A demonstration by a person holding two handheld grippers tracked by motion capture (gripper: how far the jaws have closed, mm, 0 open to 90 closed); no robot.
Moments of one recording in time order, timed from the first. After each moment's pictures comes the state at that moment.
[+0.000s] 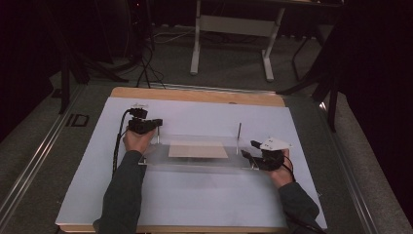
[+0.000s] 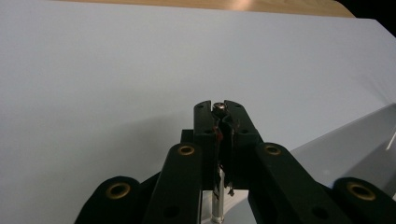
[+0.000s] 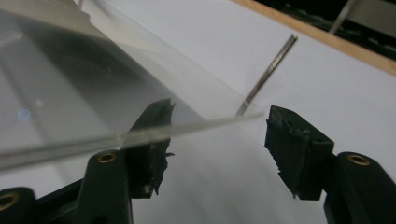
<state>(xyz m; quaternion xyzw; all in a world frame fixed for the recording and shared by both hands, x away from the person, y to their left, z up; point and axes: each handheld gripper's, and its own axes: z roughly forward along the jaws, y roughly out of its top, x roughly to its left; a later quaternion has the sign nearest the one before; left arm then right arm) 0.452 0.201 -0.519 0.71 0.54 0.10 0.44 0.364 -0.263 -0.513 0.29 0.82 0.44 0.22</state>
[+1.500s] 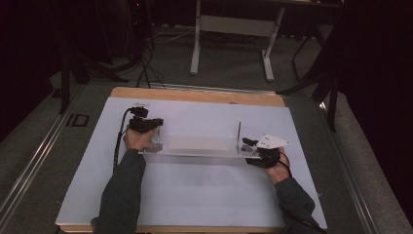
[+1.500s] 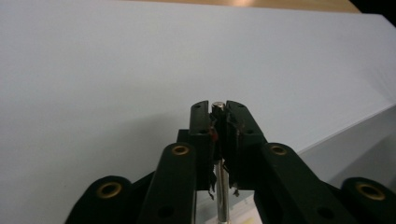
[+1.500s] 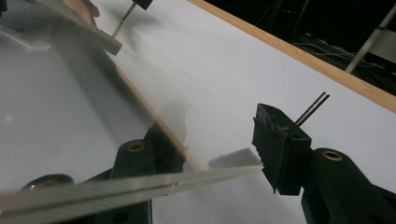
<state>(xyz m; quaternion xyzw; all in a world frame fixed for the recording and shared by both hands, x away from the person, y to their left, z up) 0.459 0.199 -0.522 0.72 0.55 0.10 0.43 0.365 -0.247 -0.499 0.24 0.82 0.48 0.21</state>
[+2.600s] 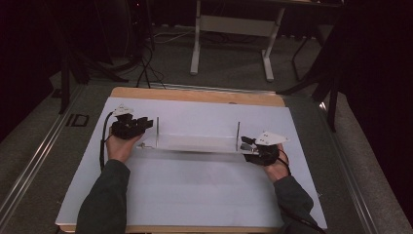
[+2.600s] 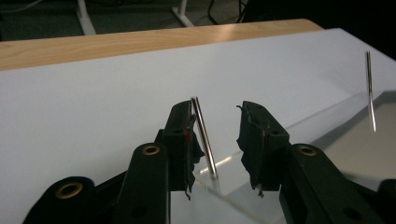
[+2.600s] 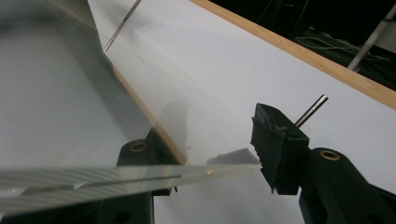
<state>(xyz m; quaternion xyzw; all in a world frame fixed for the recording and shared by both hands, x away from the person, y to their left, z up) 0.403 0.235 -0.492 0.72 0.47 0.18 0.48 0.370 -0.242 -0.492 0.25 0.82 0.48 0.20</state>
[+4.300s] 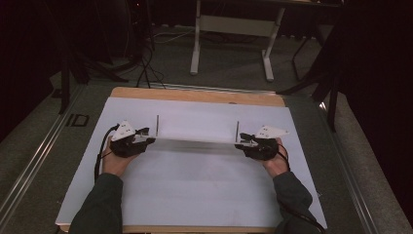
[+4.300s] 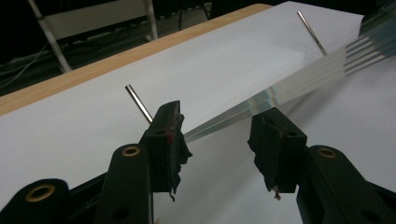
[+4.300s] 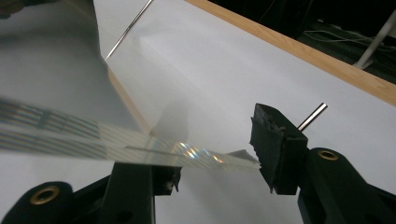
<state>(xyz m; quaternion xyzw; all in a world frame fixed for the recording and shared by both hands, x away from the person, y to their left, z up) 0.357 0.225 -0.502 0.77 0.34 0.24 0.49 0.381 -0.240 -0.481 0.26 0.82 0.48 0.18</state>
